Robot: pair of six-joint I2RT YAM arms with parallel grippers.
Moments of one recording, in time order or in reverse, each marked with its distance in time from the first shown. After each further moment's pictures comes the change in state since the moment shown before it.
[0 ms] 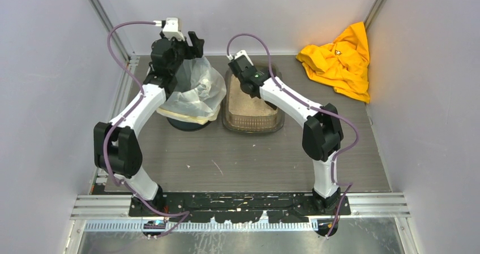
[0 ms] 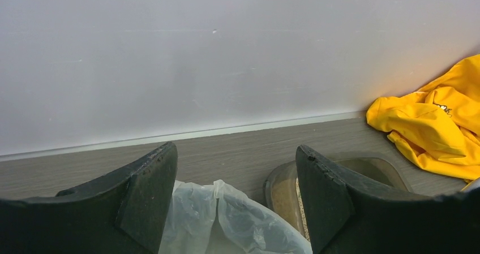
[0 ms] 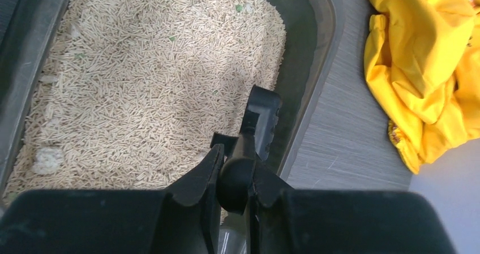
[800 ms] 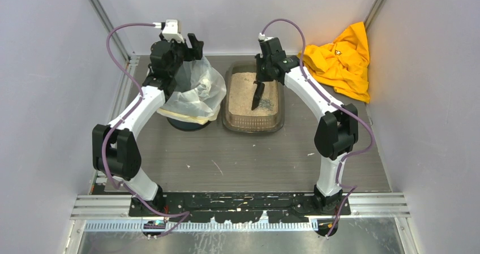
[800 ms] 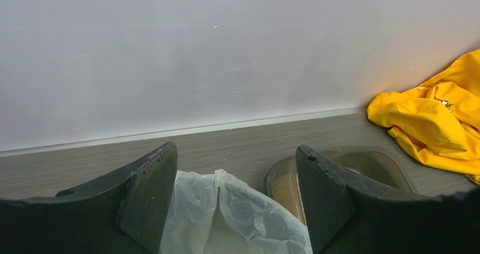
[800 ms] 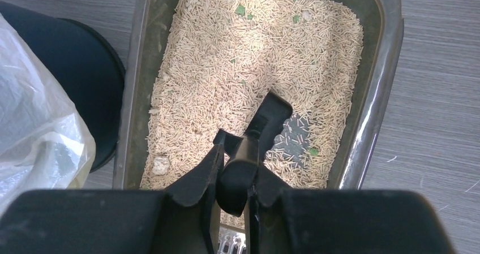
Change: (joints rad) left arm 0.000 -0.031 -0.032 -0.001 0.000 0.010; right arm -0.216 -0.085 -0.013 0.048 -0.517 0.330
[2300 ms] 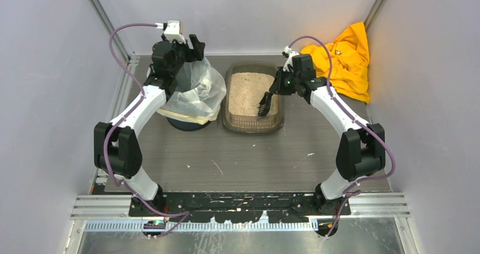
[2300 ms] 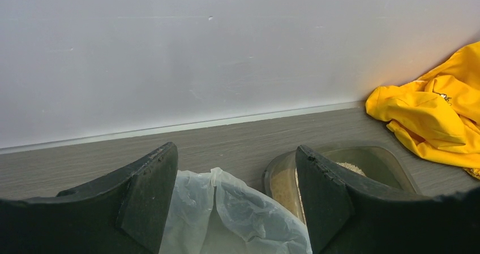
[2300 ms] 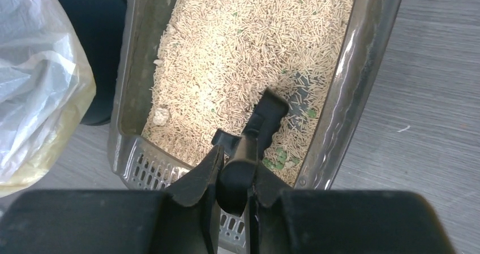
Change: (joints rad) left arm 0.000 0.021 0.003 0.000 0.019 -0.004; right arm -0.157 -0.307 -0.470 0.231 -0.280 -0.033
